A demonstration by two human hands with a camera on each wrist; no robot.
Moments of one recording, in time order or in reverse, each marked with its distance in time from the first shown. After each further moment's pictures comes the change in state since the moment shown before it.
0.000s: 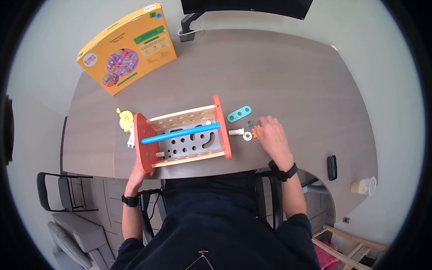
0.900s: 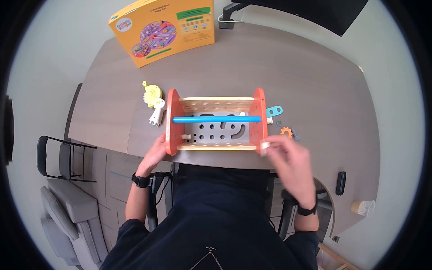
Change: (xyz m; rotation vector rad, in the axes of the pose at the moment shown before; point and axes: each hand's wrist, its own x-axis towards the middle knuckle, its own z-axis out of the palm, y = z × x) left_hand -0.003 0.017 0.006 -0.049 -0.015 -0.006; right_hand -0.038 -0.143 -0.091 0.577 -0.172 0.006
